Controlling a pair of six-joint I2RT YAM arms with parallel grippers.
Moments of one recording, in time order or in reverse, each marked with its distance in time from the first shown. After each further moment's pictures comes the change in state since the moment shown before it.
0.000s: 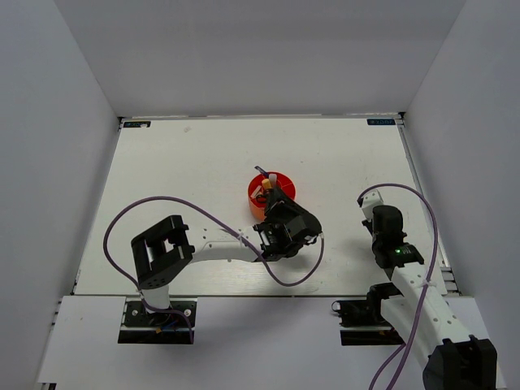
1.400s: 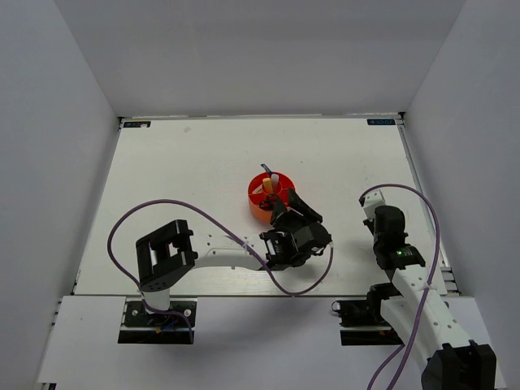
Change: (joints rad) left arm -0.074 0.019 0.023 0.043 -0.027 0.015; right arm -0.013 -0.029 0.000 0.000 -0.012 0.000
